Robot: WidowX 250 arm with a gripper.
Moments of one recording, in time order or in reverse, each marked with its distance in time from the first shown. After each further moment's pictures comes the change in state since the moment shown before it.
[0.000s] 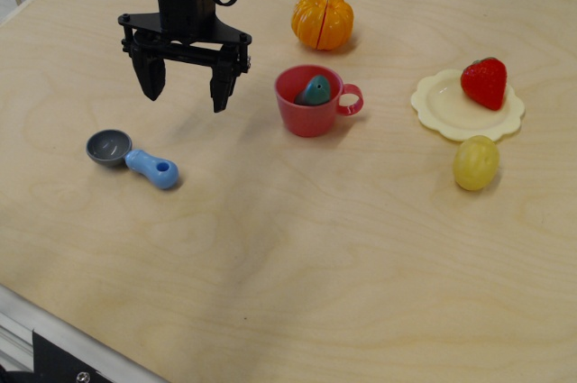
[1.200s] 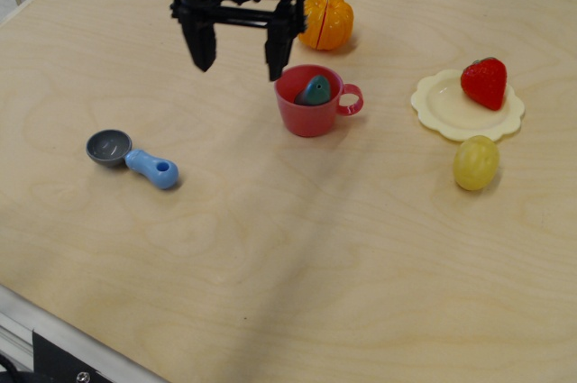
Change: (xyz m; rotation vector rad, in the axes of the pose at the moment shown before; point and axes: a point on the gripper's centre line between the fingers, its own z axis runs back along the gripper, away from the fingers) arm -0.001 -0.053 0.047 -0.101 0.044 -0.074
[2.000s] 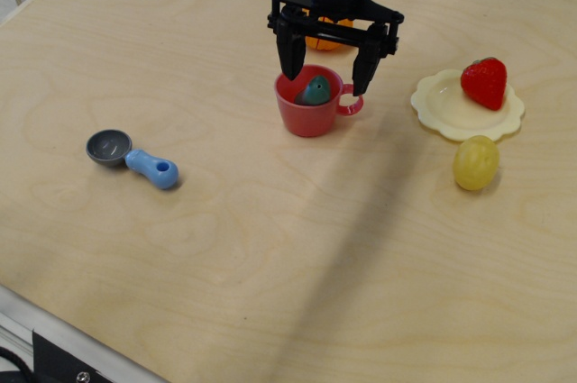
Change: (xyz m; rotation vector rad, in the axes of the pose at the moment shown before) arm 0.027 -0.053 -0.028 0.040 -0.005 -0.080
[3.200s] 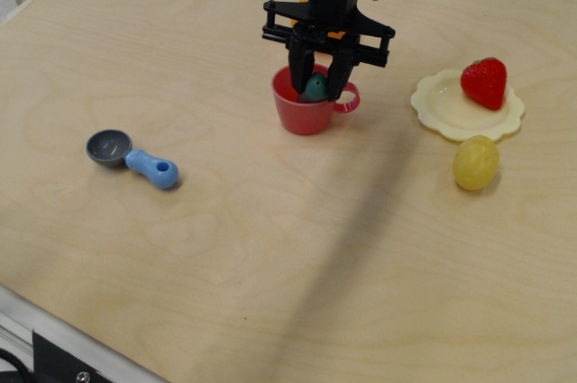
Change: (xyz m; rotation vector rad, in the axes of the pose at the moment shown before) arm 0.005 0.007 -0.014 0.038 0.023 0.034
